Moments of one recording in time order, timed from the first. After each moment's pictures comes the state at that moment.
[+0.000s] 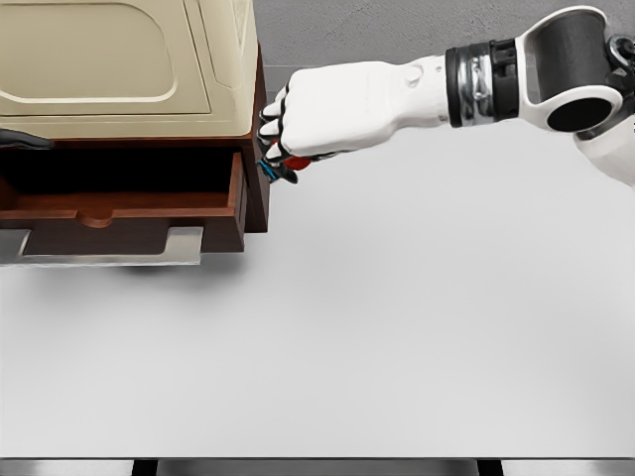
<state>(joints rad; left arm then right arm) -0.72 1.57 -0.86 -1.70 0.79 -0.61 -0.61 -1.24 -0.59 0.98 -1.65 0.25 -0.61 0.61</state>
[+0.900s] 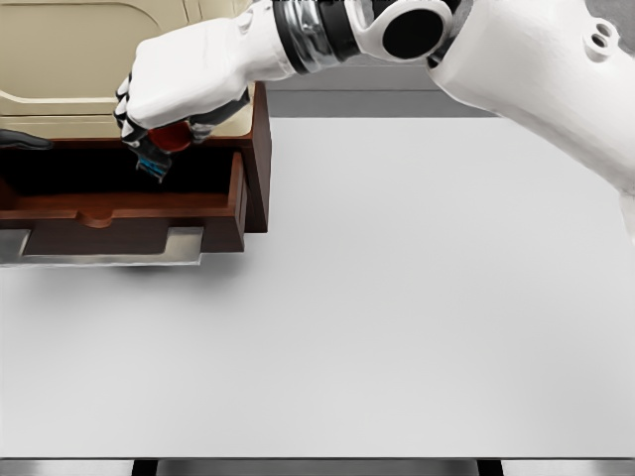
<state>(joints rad) -0.72 1.57 -0.86 -1.70 0.79 -0.61 -0.61 -1.50 -0.24 1.17 -1.30 0.13 -0.62 0.61</state>
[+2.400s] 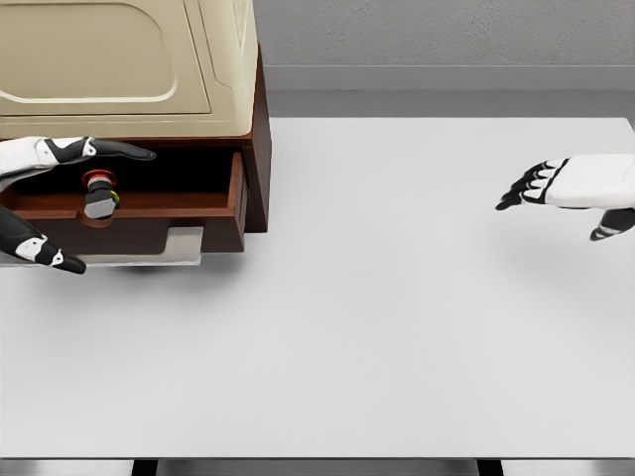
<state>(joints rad) -0.73 1.33 -0.85 -1.76 0.79 -0.61 -0.61 -0.95 -1.18 0.99 -1.52 0.19 -0.61 0.61</state>
